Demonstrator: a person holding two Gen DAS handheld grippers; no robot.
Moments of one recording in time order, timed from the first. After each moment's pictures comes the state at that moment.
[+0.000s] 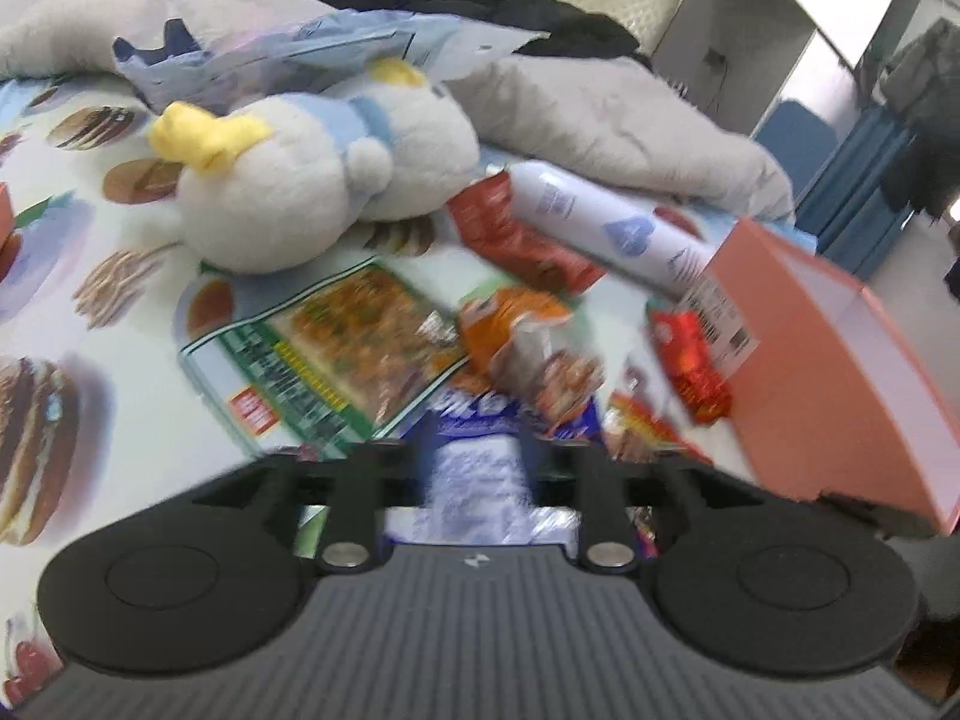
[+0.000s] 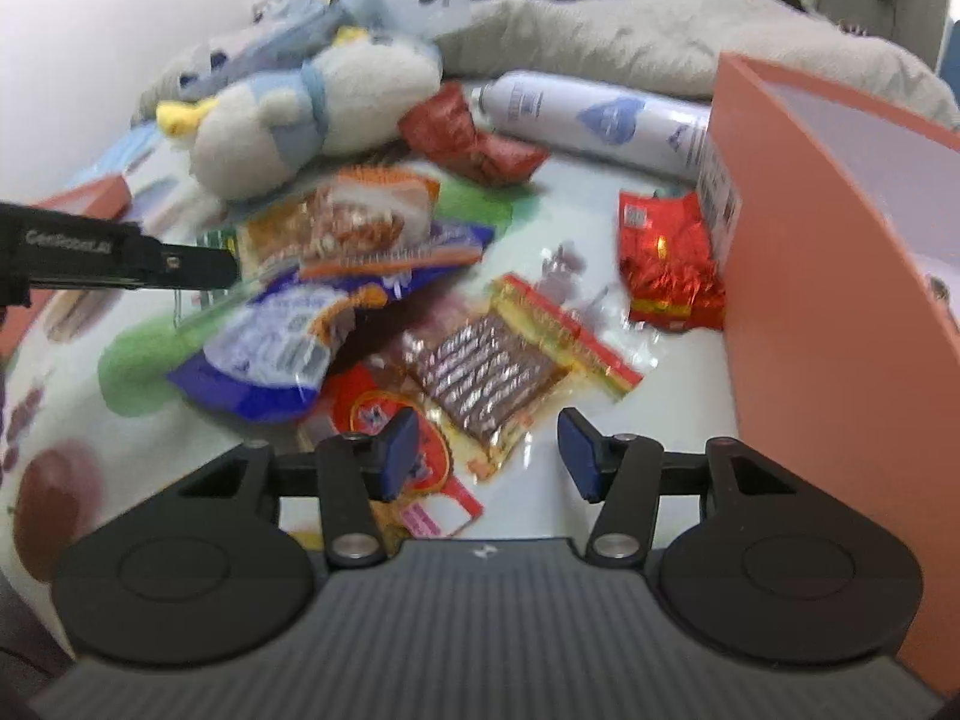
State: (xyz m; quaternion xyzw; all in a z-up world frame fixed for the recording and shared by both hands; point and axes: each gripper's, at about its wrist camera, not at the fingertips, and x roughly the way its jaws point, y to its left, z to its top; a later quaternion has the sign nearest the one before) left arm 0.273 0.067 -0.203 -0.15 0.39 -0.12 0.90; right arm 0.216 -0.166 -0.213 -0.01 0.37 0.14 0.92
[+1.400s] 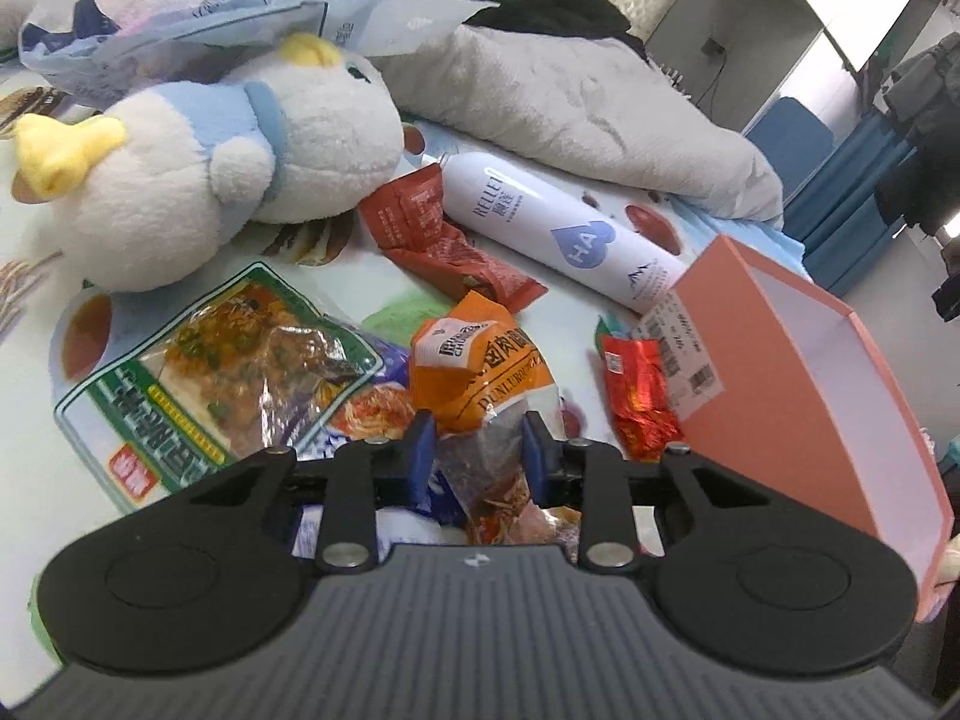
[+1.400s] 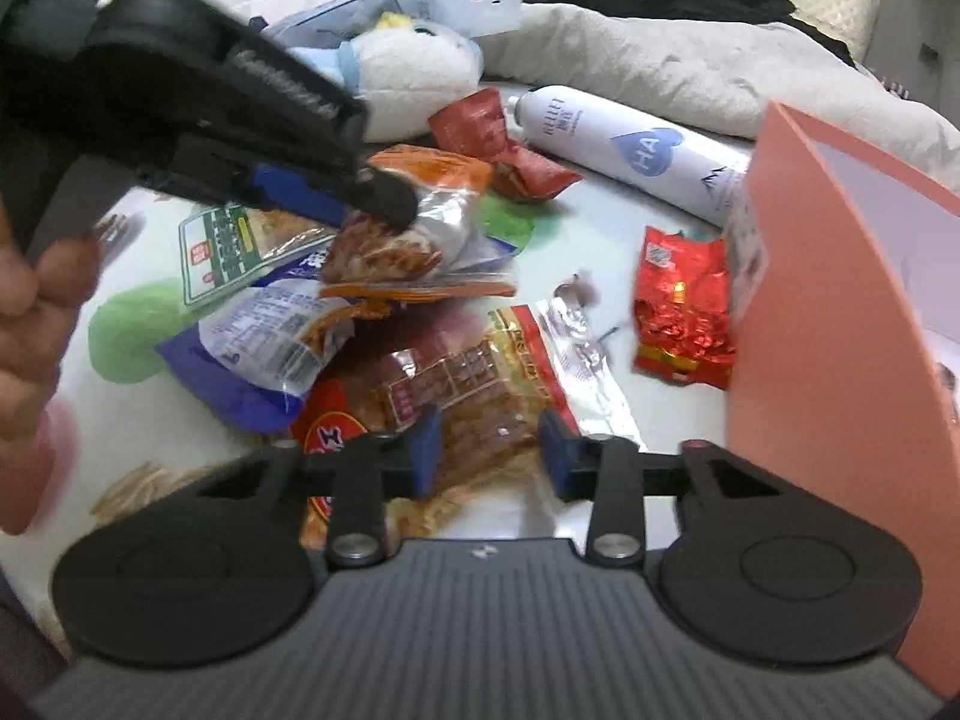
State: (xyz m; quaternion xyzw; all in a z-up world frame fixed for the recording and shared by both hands) left arm 0.320 0.021 -0.196 -0.17 0.42 -0.13 0.88; right arm 0.226 -0.164 -0.208 -0.07 0.38 0.17 0.91
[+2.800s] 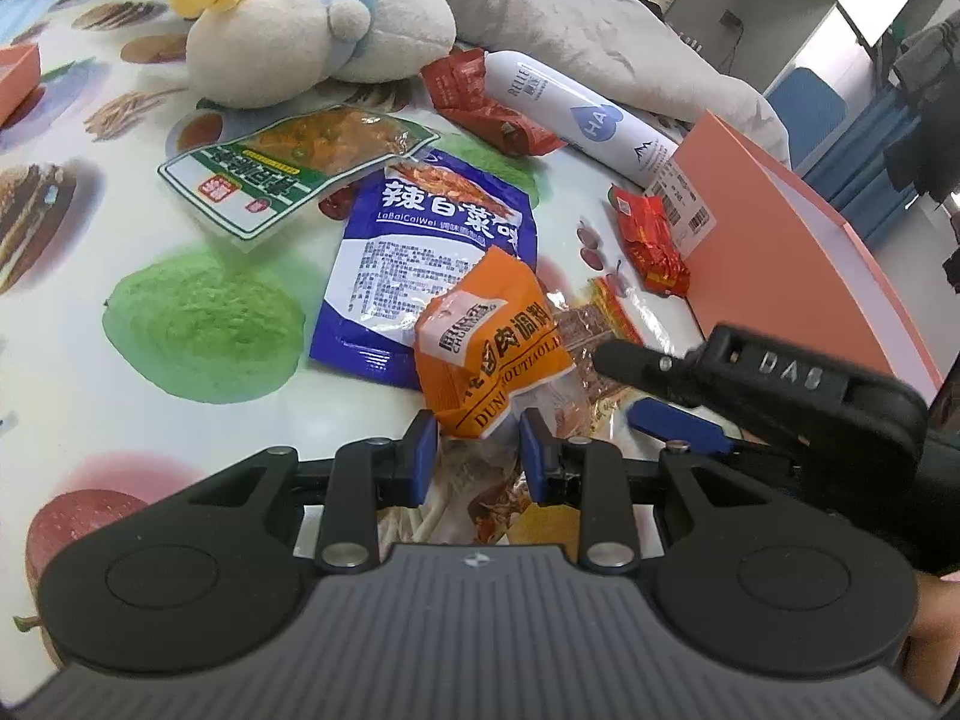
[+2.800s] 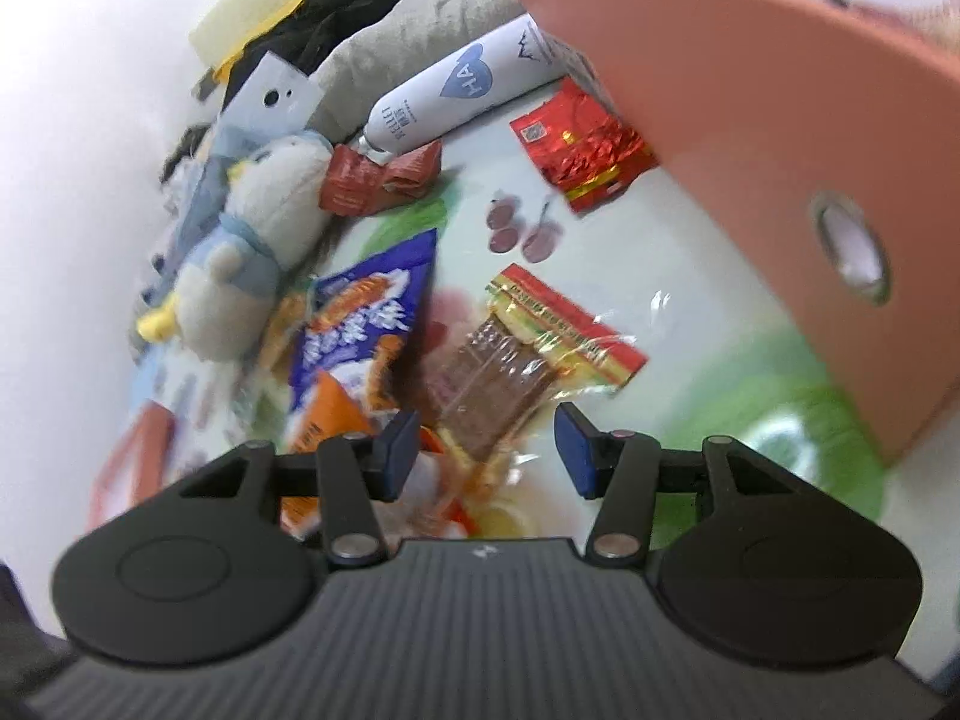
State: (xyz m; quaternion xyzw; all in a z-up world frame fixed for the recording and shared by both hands) left arm 0.195 0.033 -0.225 -0.17 0.45 -0.11 0.87; right arm 0.195 -0.205 -0.239 0.34 0.39 0.08 0.85
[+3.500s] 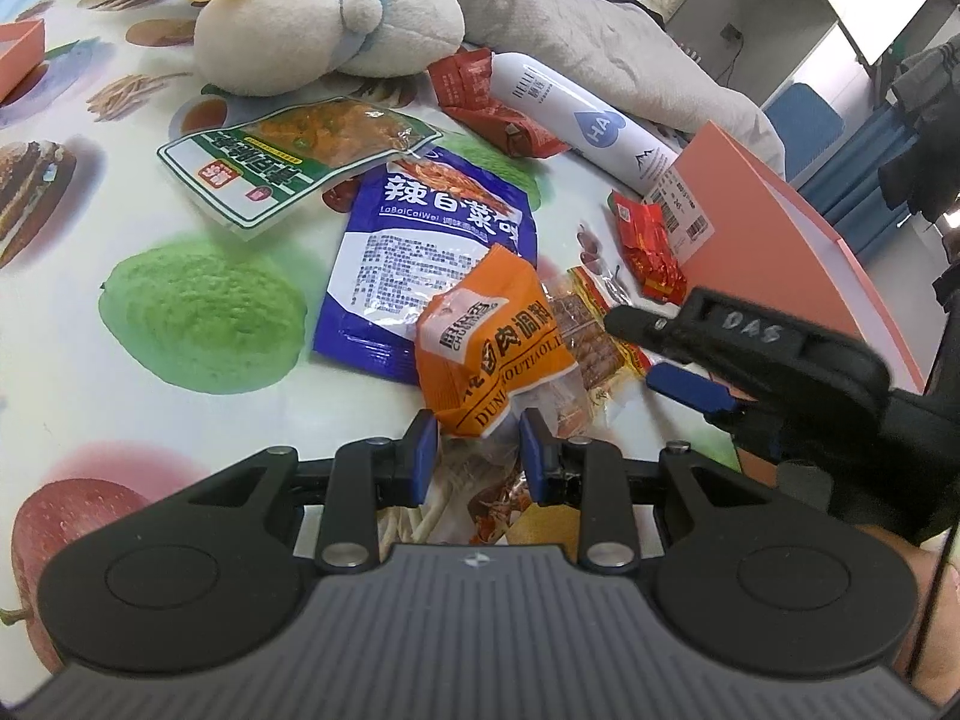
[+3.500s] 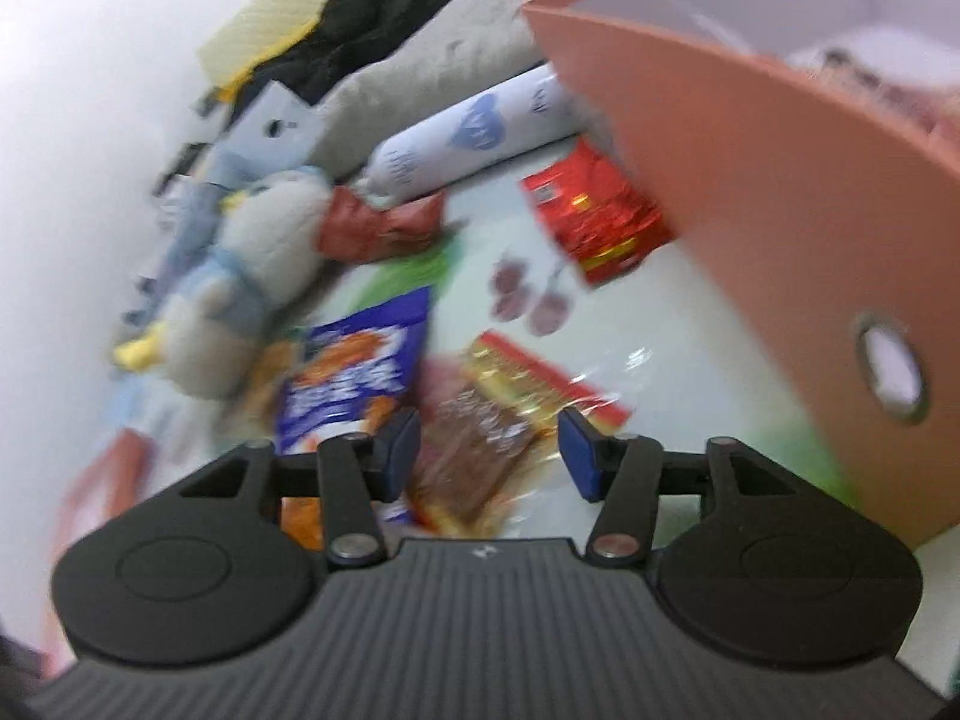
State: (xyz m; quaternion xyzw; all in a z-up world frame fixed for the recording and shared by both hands) left arm 0.195 0.037 -0.231 -0.19 0.44 -0.11 0.87; right arm 0.216 -0.192 -0.230 0.24 0.37 0.02 0.90
